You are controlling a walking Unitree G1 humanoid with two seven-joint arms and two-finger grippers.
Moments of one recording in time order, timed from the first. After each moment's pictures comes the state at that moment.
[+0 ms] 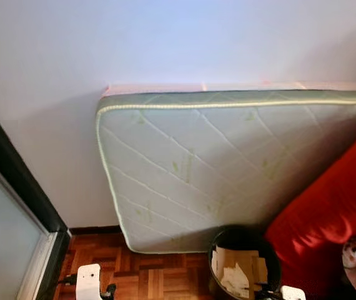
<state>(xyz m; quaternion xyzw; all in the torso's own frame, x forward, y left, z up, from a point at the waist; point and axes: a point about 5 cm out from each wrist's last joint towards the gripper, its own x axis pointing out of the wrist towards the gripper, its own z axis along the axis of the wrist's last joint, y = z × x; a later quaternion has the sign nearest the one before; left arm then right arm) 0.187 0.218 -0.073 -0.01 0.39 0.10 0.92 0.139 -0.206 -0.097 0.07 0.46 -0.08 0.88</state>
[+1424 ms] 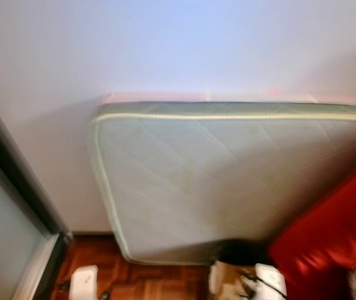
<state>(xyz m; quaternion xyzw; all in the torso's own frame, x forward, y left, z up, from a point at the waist) 0.175 0.229 -0.077 -0.01 0.41 0.11 0.91 0.175 -0.161 -0.089 0.08 0.44 -0.03 0.89</state>
